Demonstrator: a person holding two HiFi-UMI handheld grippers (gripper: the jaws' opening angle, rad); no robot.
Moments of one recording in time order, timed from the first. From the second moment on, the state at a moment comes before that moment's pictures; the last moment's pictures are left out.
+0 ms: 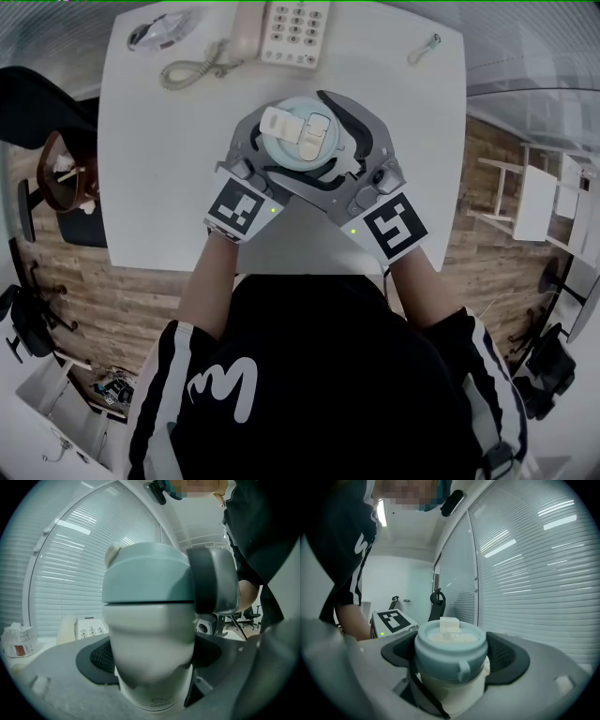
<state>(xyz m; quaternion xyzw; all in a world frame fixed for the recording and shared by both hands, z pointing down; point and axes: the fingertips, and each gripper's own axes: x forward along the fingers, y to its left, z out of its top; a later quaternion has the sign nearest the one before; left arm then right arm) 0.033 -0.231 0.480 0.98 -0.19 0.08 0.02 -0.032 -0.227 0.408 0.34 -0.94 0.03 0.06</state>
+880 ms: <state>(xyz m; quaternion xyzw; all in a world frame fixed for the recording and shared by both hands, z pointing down) 0.017 -0.193 0.364 0.97 -0.20 0.10 -0.01 -0.036 -0.182 0.285 0.29 -0.96 0.02 -0.02</state>
